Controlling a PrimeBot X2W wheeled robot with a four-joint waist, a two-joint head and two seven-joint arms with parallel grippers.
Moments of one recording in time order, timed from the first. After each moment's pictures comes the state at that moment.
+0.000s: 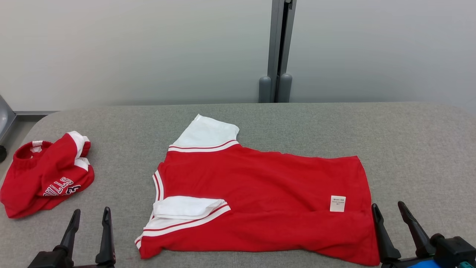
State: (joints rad) left arm 0.10 0.20 0.01 0.21 -0.25 -0.12 -0.26; right arm 0.09 -0.15 0.03 0.15 0.26 0.13 -0.26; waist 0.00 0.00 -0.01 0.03
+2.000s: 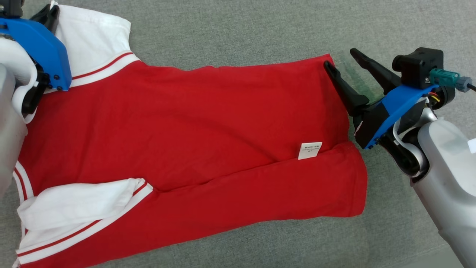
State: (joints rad) left arm -1.19 0.51 -0.87 0.98 -0.77 -0.13 0.06; right arm -0.75 -0.38 0.47 0.37 0.57 0.13 0.05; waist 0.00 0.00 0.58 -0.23
